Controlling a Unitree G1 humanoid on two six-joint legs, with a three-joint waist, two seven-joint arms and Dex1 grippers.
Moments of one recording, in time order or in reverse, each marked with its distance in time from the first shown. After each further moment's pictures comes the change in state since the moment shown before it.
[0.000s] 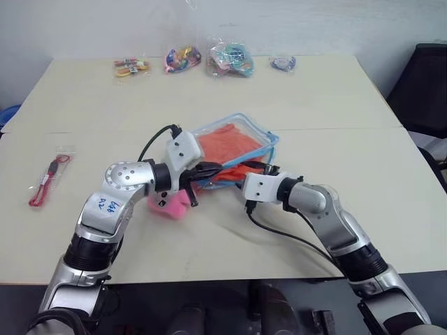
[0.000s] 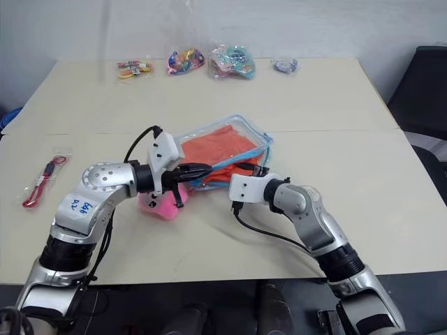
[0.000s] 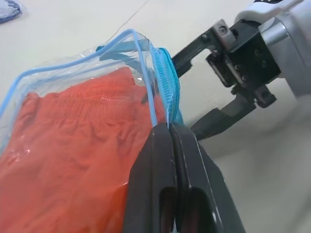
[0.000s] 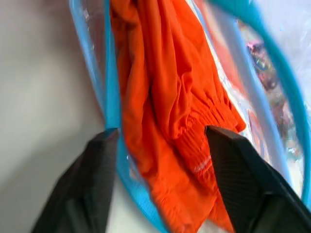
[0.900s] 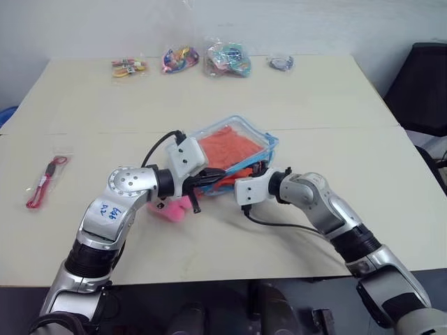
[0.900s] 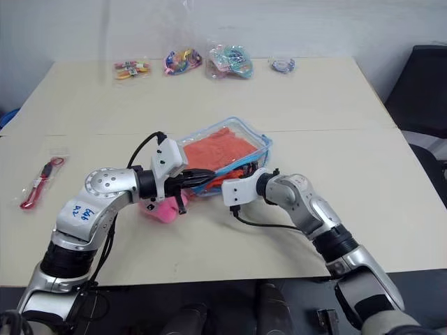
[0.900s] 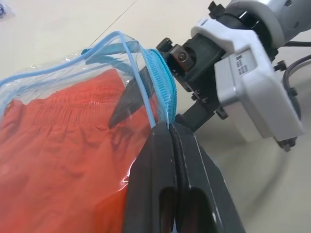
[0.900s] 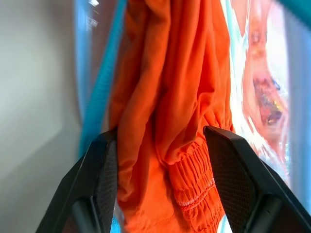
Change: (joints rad) left arm 0.029 -0.007 -0.003 -0.046 -0.005 0.034 0.002; right arm -0.178 -0.018 0.109 0.257 -0.174 -0.231 -0.033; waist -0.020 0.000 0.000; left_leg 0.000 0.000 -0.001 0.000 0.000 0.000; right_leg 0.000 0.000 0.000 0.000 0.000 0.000
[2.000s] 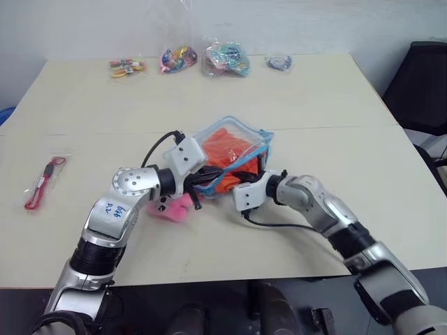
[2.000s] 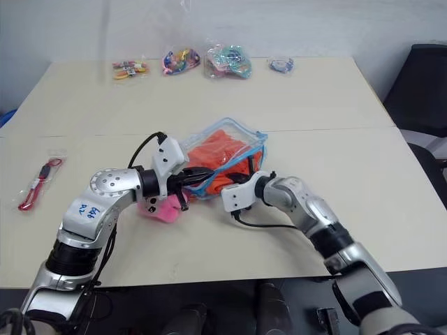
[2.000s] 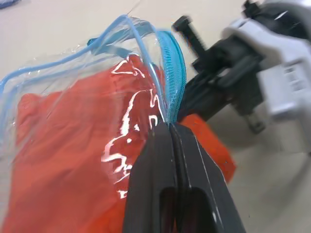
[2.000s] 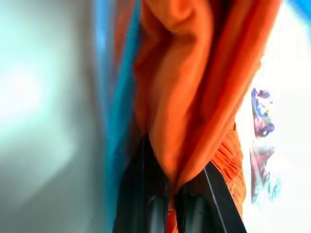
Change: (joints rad) left arm -0.024 -0.028 -0.023 0.091 0.056 -0.032 0.057; right arm 0.083 -0.043 -0.018 -0.063 -0.041 -0.061 -0.030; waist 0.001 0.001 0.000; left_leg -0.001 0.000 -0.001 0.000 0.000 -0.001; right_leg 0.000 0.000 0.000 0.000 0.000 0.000
